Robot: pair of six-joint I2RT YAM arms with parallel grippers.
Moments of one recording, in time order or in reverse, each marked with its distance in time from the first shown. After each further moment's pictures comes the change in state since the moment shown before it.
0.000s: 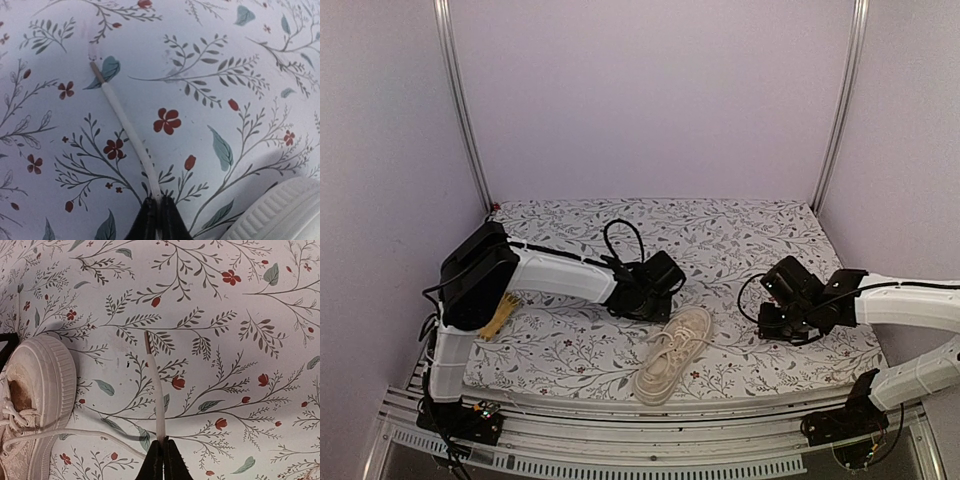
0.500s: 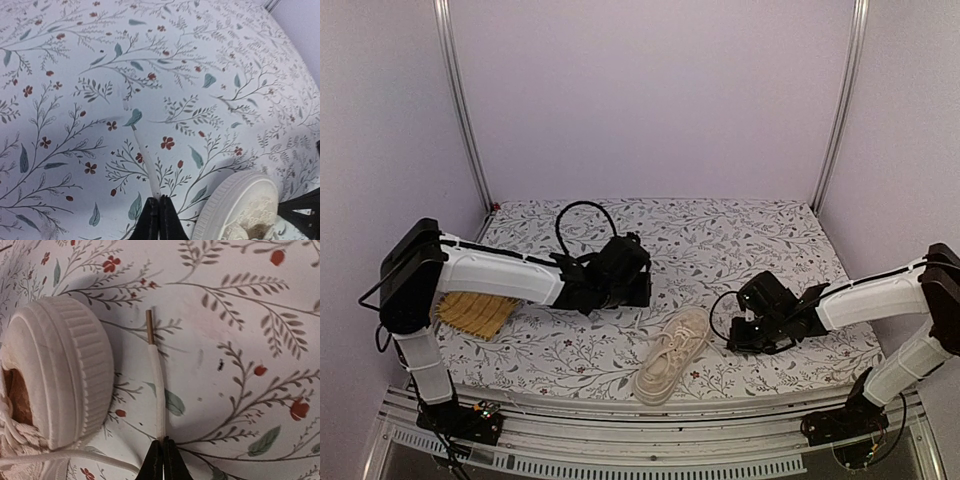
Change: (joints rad) left arm 0.017 -0.316 -0.311 0.252 -0.069 0.070; right arm 0.000 0.249 -0.095 0.404 -0.258 -0.029
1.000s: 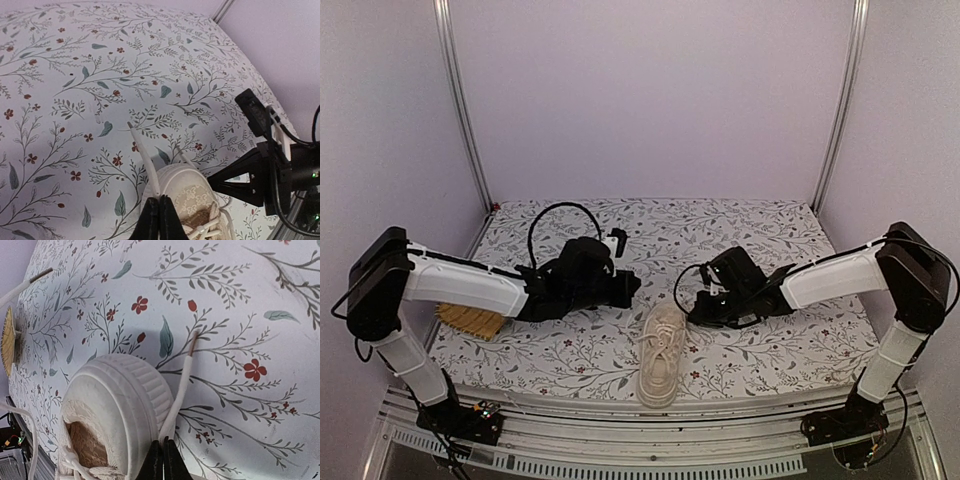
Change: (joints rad) left arm 0.053 -0.205 -0.277 0.339 0.190 0.114; right arm 0.002 0.260 0.257 0.194 -0.132 -0.068
